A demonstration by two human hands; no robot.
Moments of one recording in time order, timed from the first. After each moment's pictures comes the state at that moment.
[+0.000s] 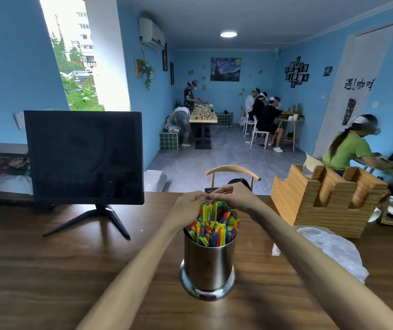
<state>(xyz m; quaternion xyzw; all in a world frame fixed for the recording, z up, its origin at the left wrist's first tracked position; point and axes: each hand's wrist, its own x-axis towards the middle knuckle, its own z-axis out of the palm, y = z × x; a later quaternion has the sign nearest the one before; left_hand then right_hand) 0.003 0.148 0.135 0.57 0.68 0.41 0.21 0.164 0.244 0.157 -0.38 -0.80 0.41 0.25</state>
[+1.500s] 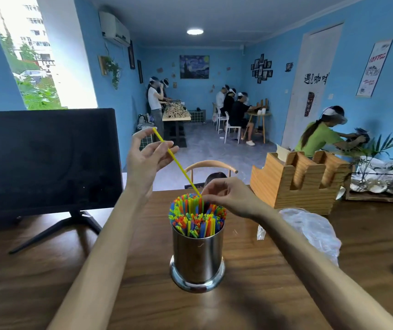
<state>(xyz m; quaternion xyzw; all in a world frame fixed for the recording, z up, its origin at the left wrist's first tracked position) -0.014 0.115 0.225 0.44 0.37 0.76 0.29 0.200 0.189 0.171 -0.28 -0.85 0.33 0.30</state>
